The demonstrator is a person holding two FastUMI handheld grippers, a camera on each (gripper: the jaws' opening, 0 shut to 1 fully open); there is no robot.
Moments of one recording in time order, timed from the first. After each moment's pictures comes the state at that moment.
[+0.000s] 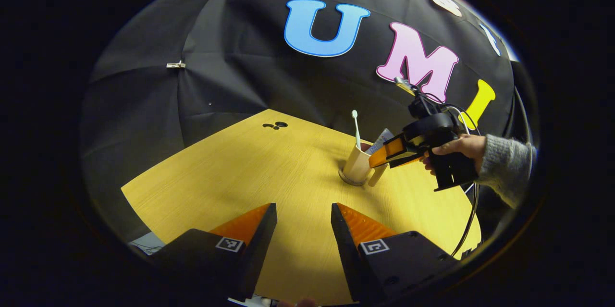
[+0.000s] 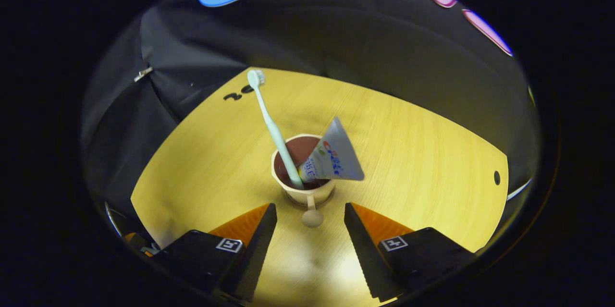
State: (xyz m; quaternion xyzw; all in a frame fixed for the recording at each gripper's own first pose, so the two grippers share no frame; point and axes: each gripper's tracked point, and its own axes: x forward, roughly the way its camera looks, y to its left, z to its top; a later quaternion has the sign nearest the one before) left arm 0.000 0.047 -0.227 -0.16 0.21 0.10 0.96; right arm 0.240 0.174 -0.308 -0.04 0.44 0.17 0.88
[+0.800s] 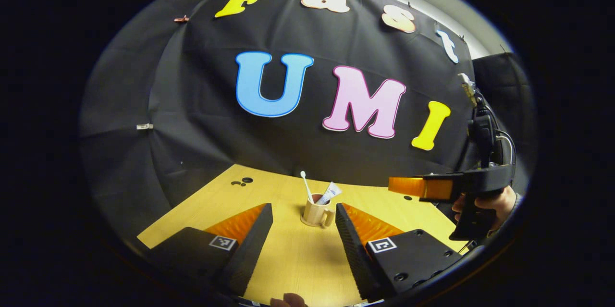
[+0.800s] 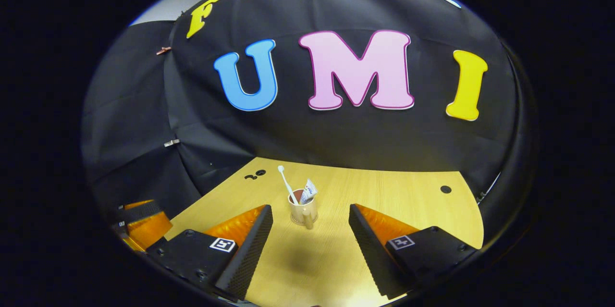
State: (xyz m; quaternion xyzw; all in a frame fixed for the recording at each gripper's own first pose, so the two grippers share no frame) left arm 0.001 -0.007 -0.065 -0.09 0.09 0.02 0.99; right arm 0.089 0.094 -0.084 0.03 0.19 0.13 0.97
